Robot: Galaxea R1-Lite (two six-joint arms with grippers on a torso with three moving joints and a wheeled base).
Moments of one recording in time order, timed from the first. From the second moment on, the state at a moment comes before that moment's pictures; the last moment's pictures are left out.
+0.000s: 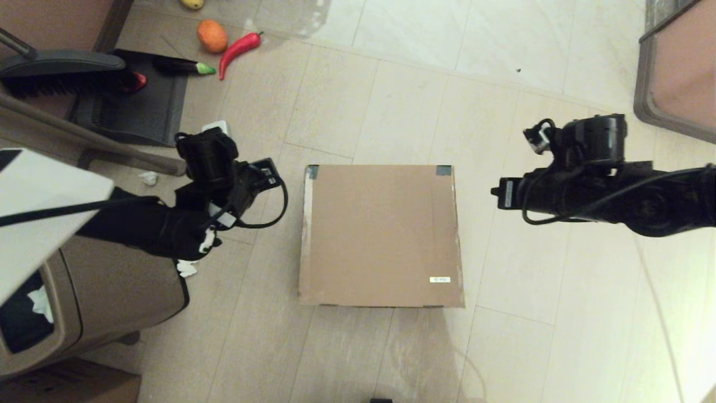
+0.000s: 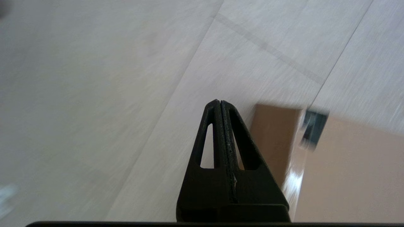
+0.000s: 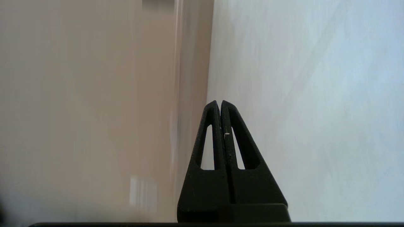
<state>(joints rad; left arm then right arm) -0.30 2.05 -1.28 -0.80 0.30 -0.21 0.20 1.83 -1.23 -0.25 0.07 0.12</state>
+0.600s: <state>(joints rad) -0.24 1.46 -0.30 -0.81 0.23 -0.13 0.18 1.40 -0.23 -0.50 0.11 -0.04</state>
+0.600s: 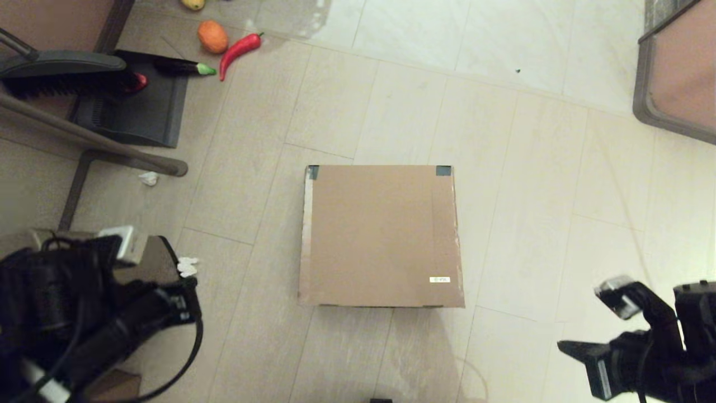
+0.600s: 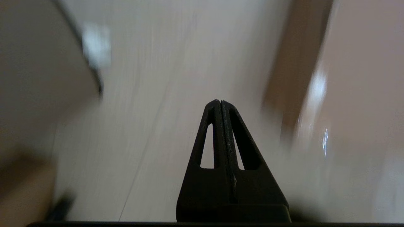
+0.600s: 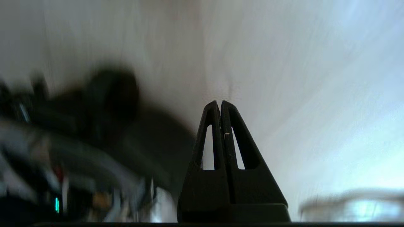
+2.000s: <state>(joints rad) -0.08 0.57 0.00 -0.08 -0.01 0.03 0.19 0.65 -0.02 0.01 -0.02 0.10</state>
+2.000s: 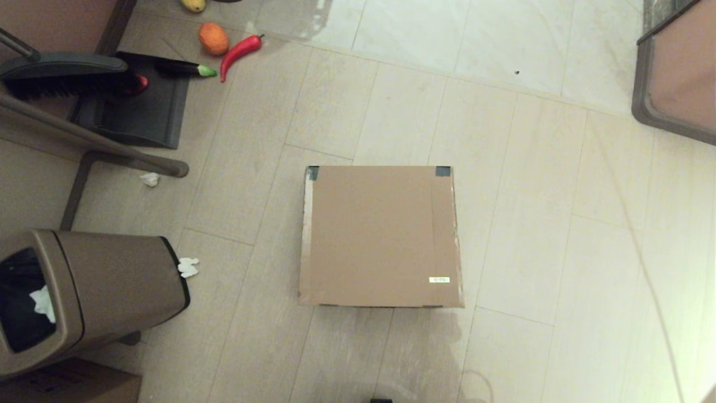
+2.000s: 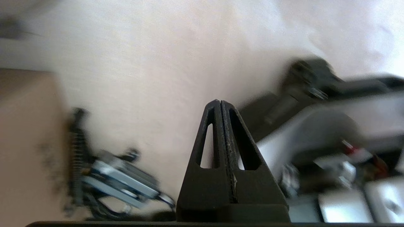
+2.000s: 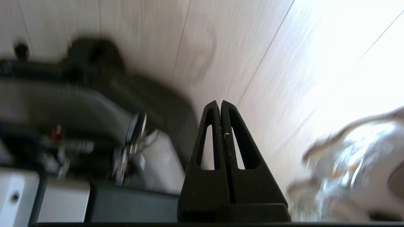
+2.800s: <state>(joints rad) -0.01 0.07 0.00 -0.06 -0.05 0.11 0.02 0.17 -0.02 0.06 0.00 -0.08</state>
